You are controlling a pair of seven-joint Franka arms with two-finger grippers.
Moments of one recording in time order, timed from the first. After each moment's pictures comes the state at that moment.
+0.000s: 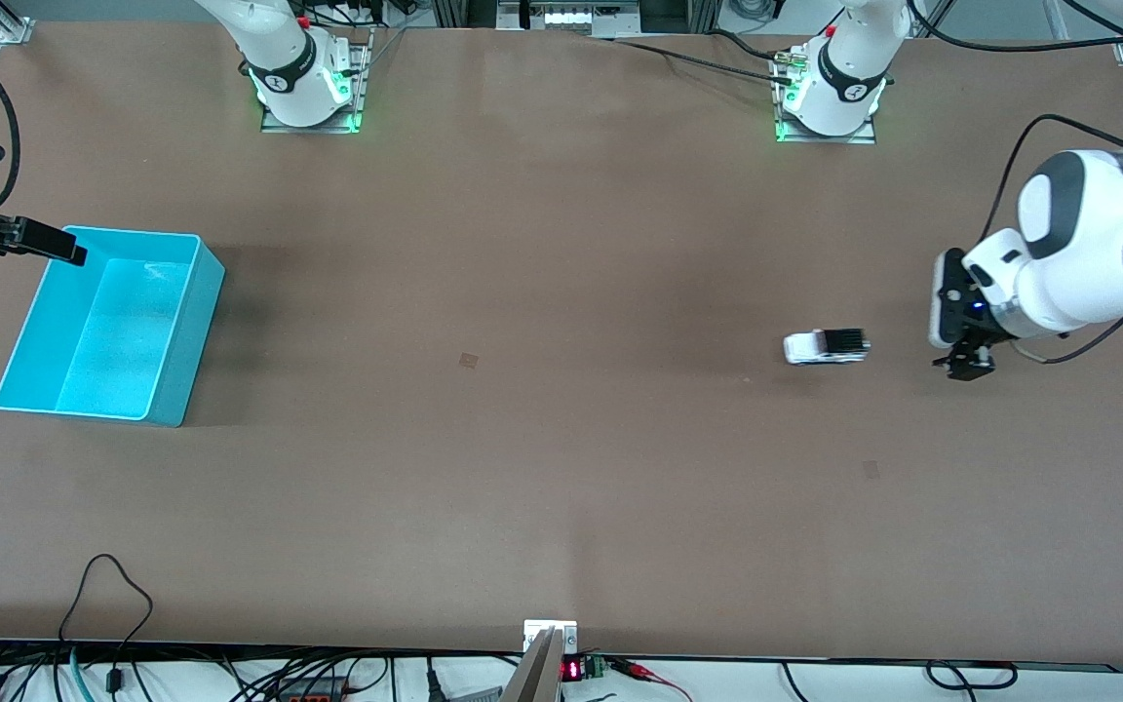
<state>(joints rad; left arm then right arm) 0.41 0.23 -0.41 -1.99 0.10 2.06 1.65 -0.02 0.11 -0.09 -1.56 0.00 1.51 0.02</state>
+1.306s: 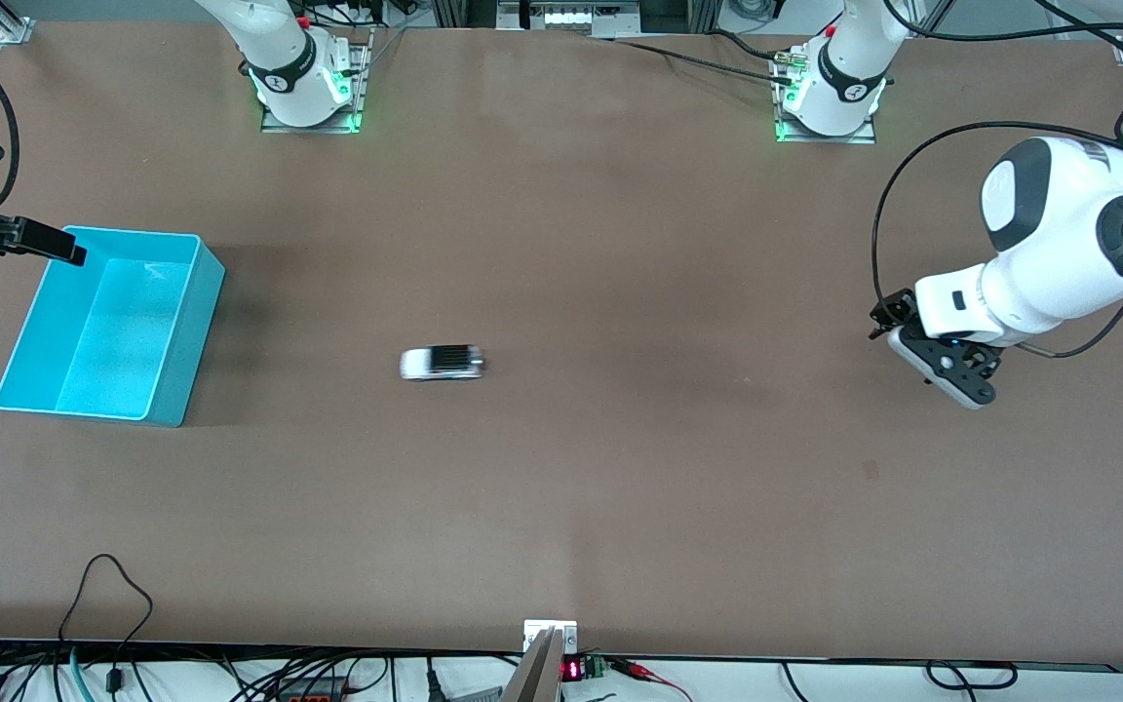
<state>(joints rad) 0.14 0.21 -0.21 -1.88 -0.03 2.09 0.59 -0.02 0.11 -0.09 -1.56 0.00 1.51 0.02</state>
